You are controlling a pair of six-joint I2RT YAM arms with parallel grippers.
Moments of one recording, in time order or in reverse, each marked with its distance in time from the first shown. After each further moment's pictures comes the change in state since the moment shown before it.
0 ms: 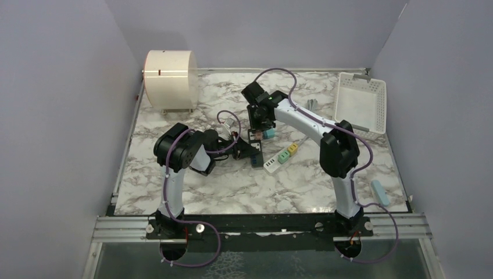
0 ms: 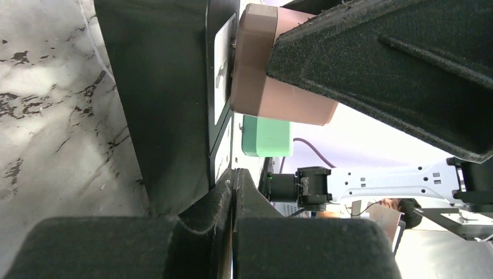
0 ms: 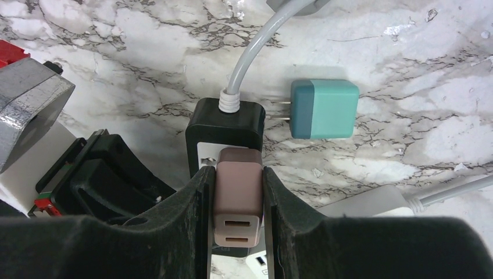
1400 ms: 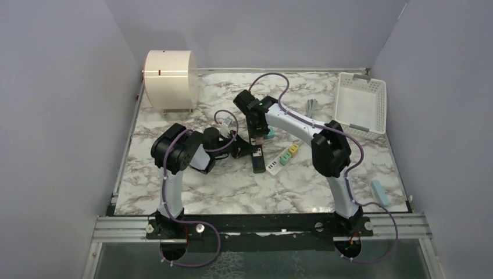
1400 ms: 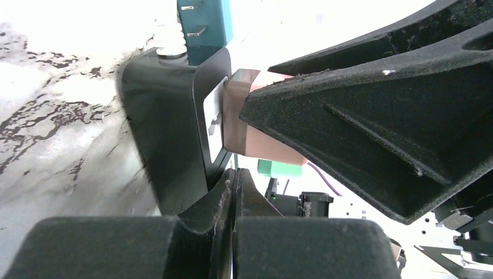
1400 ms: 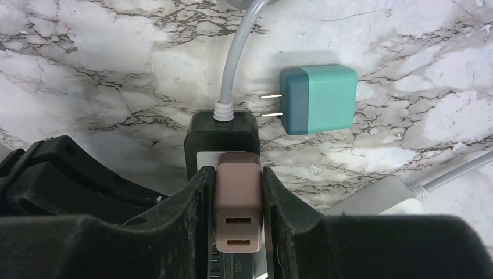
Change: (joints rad) left arm 0.004 -0.032 0.010 -0.134 -0.083 0.000; right arm 0.052 0.072 0.030 -0.061 0.155 0.064
